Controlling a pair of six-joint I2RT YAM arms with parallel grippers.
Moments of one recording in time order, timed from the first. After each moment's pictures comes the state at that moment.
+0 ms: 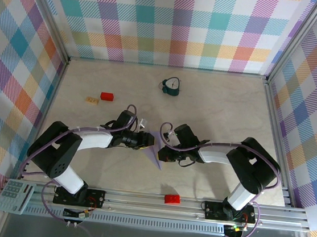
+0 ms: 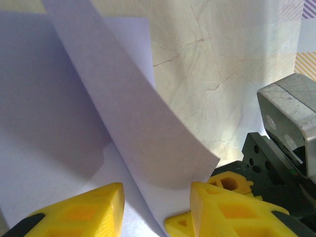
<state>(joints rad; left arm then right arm) -0.55 1.58 0.66 0.05 0.56 -0.78 0.75 1.67 0.67 0.08 -0.58 0.54</state>
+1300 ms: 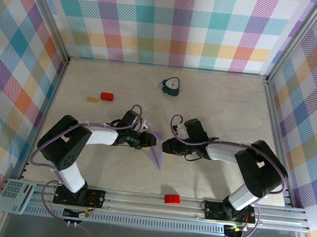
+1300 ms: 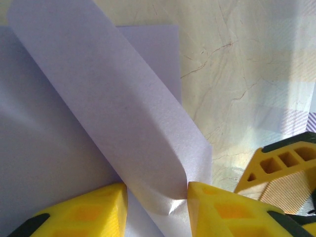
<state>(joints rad) -0.56 1.69 0.71 0.05 0.54 -0.74 0.64 1.61 0.66 0.09 -0.65 0.57</state>
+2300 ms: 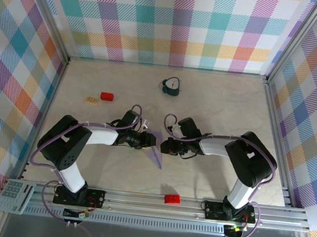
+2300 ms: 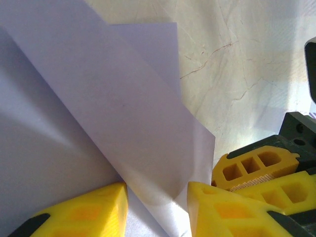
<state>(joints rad) -0.56 1.69 0.71 0.05 0.54 -0.74 0.66 1.73 0.75 0.02 -0.63 0.57</state>
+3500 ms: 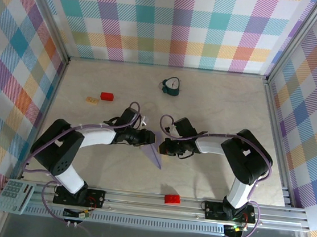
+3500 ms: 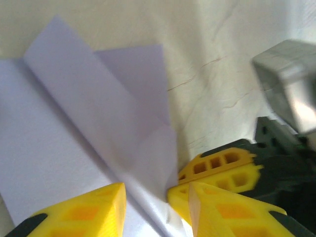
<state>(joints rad) -0.56 1.59 0.75 -0.06 0.46 -0.72 0.70 1.78 0.80 -0.05 -0.56 0.56</state>
